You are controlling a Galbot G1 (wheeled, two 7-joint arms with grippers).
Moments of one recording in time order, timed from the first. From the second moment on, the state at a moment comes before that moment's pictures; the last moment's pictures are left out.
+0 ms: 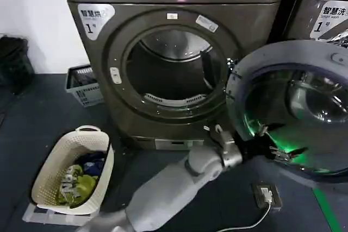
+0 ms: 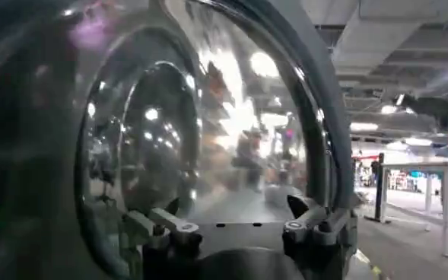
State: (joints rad) left arm 0.55 -1.60 0.42 -1.40 -0.50 0.02 0.38; right arm -1.57 1.06 2.04 1.83 0.77 -0.18 -0.12
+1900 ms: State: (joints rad) left arm 0.57 -1.47 0.38 -1.48 -0.49 -0.49 0.17; right arm -1.55 1.01 2.04 1.81 0.77 -0.18 -0.12
